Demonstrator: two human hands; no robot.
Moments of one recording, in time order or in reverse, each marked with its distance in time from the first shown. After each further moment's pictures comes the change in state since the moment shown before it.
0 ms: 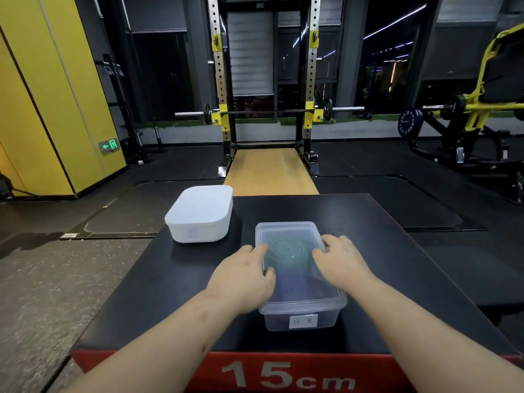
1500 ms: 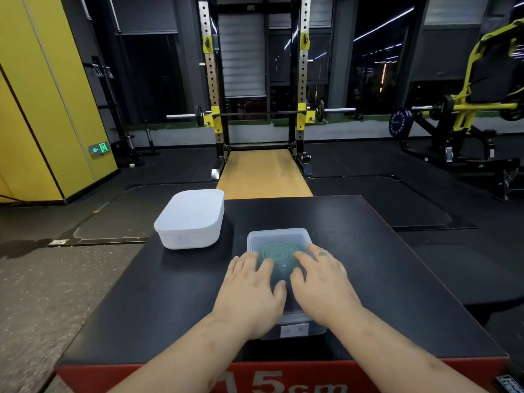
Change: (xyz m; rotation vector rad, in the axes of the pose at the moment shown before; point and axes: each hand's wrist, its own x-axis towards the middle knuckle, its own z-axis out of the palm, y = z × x) left_hand -0.008 0.020 0.030 0.160 0.082 0.082; right_hand -0.042 -0.008 0.017 -0.281 0.006 -0.188
